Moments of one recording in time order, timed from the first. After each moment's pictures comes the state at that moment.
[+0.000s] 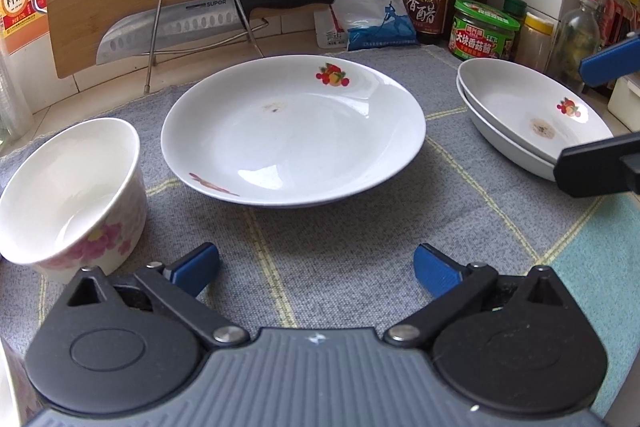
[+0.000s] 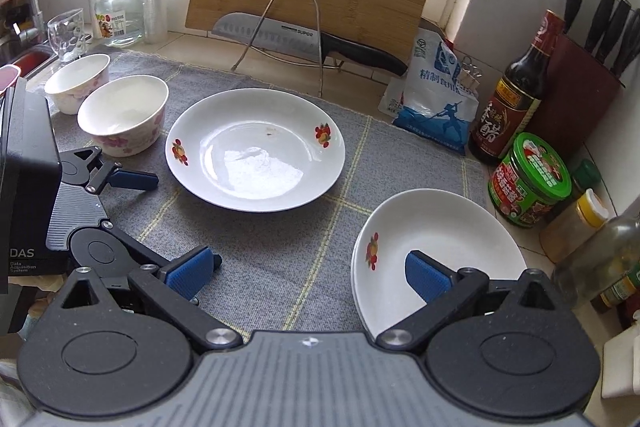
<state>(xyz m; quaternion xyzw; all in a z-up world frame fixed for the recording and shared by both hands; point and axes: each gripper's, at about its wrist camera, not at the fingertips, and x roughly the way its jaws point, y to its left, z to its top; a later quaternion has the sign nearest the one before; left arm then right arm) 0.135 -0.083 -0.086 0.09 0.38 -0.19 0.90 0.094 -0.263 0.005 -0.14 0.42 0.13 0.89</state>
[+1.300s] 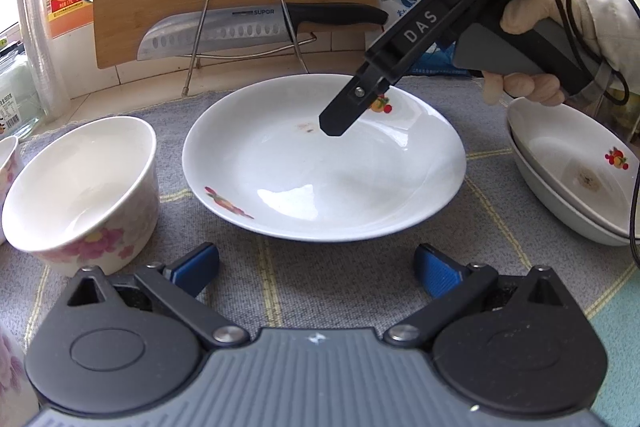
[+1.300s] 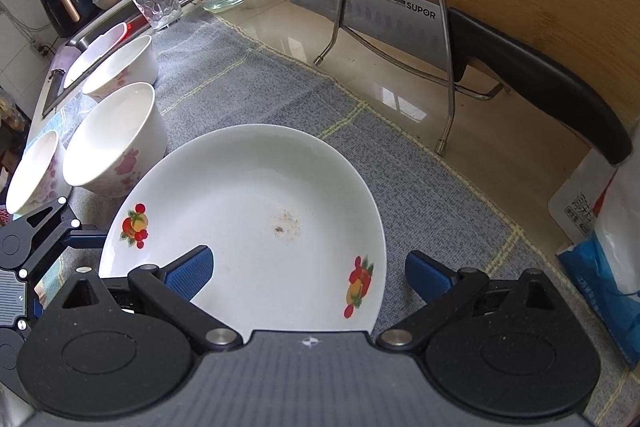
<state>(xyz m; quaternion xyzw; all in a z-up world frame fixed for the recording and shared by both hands) 0.144 -0.098 -0.091 0.05 0.36 -0.11 0.93 0.327 -0.255 -0.071 -0.12 0.49 0.44 0.74</state>
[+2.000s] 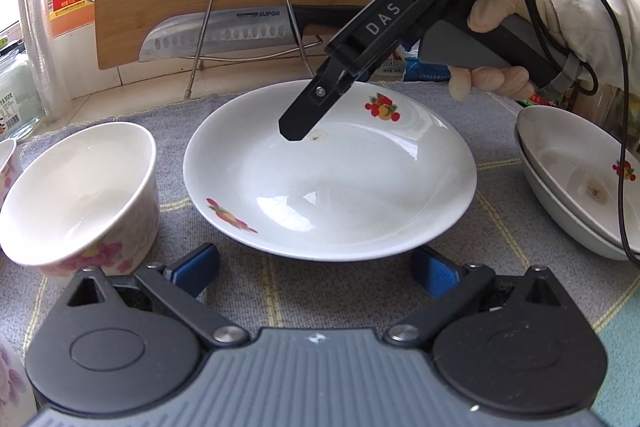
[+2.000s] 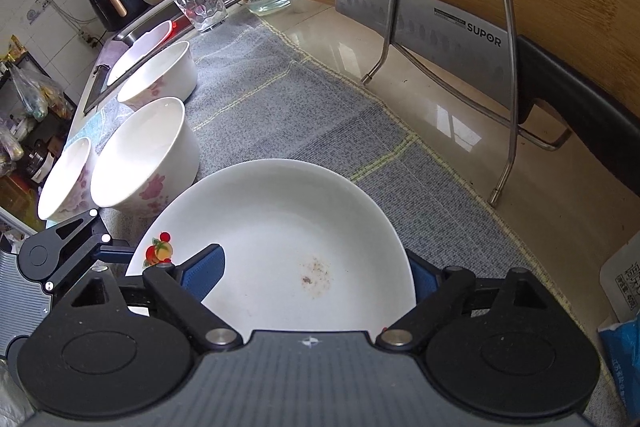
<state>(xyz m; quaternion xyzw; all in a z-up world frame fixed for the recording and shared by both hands) 0.146 -0.096 -0.091 0.04 0.35 -0.10 0.93 0.352 -0.230 -0.076 -0.10 0.49 0.51 0.70</state>
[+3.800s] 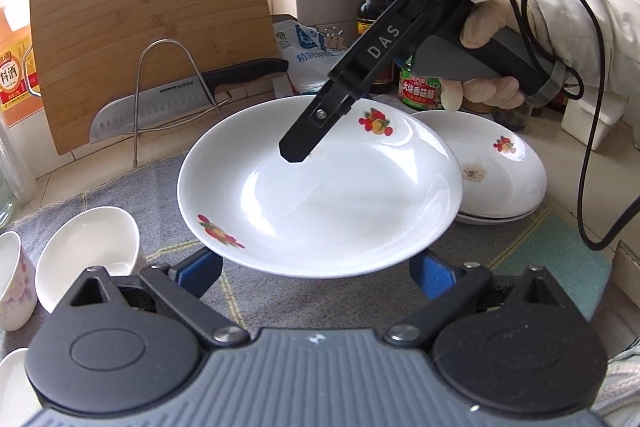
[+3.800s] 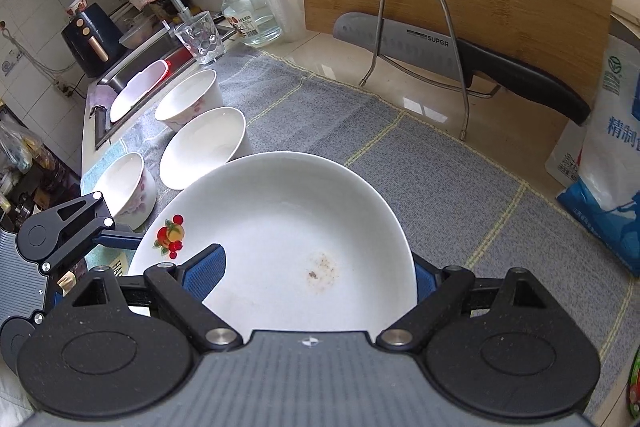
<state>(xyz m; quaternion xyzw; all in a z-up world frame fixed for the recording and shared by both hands) 0.100 -0.106 -0.028 0.12 0.33 -0.24 0.91 0.260 -0.288 -0.013 -0.05 0.48 0.43 0.76</state>
